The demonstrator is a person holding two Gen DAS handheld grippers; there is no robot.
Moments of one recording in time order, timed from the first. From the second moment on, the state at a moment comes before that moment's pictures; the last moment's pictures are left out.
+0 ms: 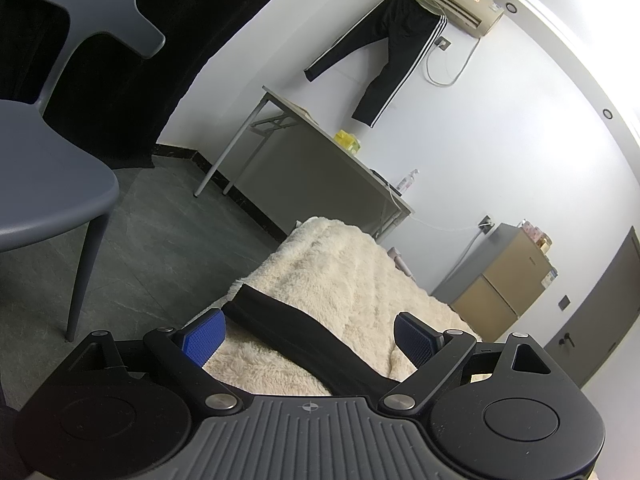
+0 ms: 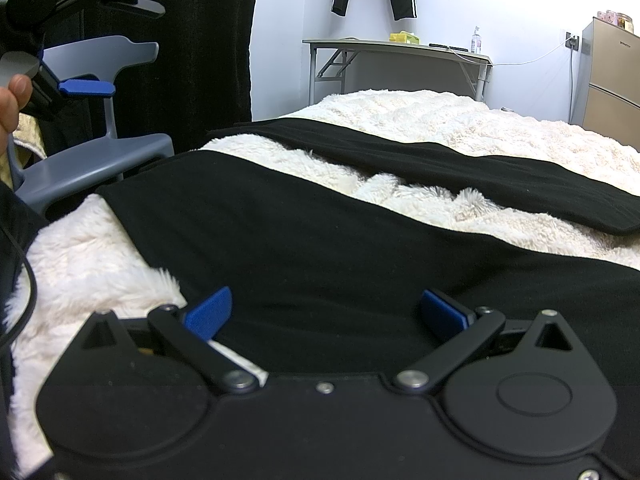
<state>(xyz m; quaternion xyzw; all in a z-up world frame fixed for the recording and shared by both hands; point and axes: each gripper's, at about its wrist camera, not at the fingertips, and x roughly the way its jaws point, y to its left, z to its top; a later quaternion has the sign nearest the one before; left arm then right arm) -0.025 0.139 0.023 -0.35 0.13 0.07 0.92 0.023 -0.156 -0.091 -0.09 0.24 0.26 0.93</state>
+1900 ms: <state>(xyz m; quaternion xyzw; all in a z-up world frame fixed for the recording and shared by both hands) -0.024 0.138 0.024 -0.35 0.13 0.07 0.93 0.021 -0.155 -0.091 -0.09 0.24 0.26 0.93</state>
